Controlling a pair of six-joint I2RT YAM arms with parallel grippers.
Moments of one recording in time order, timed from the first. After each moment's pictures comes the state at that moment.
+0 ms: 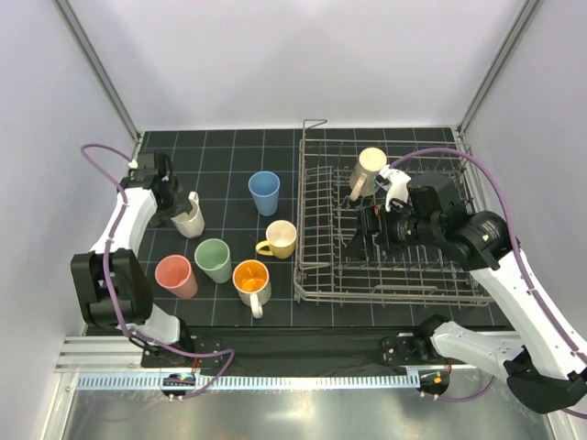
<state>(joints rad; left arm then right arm) 0.09 1.53 1.22 -0.75 -0.12 -0.39 0.58 0.98 1.34 -1.10 -0.28 0.32</state>
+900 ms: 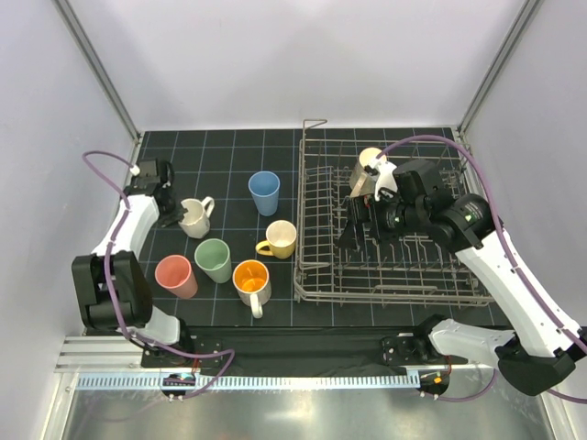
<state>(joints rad) 0.09 1.51 1.12 -0.65 -0.11 -0.40 0.58 1.11 1.41 -1.11 -0.27 0.31</state>
